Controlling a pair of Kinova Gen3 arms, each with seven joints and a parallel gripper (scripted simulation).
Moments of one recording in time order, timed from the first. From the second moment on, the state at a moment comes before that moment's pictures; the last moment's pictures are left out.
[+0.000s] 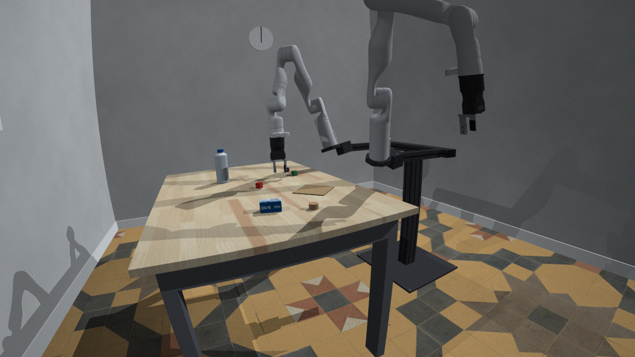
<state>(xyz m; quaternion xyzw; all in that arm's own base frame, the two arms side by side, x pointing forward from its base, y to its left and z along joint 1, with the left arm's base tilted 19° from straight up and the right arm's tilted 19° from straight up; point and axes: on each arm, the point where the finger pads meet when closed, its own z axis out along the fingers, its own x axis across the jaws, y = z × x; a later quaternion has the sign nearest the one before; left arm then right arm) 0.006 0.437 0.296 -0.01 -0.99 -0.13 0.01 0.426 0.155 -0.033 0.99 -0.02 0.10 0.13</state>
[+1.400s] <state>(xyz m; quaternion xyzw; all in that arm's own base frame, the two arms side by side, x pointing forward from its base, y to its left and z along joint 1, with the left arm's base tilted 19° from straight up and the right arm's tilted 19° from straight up) 0.006 0.437 0.296 -0.01 -0.99 -0.13 0.01 0.563 0.240 -0.032 0.99 -0.03 0.09 0.13</state>
